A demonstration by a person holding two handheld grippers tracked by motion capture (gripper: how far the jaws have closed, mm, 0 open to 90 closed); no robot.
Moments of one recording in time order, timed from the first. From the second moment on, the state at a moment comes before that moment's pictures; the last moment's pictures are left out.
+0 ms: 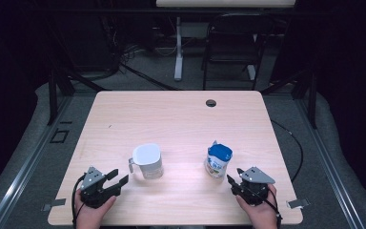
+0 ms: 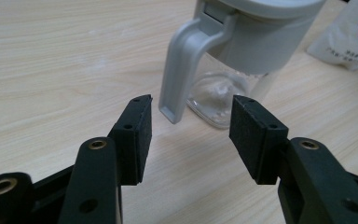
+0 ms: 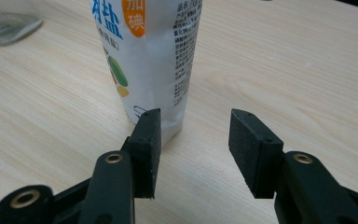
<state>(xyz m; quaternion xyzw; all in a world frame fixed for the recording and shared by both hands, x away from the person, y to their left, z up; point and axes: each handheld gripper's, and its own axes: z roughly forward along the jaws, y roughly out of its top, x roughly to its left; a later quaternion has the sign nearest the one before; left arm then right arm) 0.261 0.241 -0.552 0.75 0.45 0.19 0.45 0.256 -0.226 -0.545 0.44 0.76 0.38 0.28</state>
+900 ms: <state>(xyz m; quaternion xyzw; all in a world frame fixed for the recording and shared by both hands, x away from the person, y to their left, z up) 0.311 0.216 -0.558 0.76 0.44 0.20 0.43 0.244 -0.217 -0.546 0.43 0.77 0.39 0.25</state>
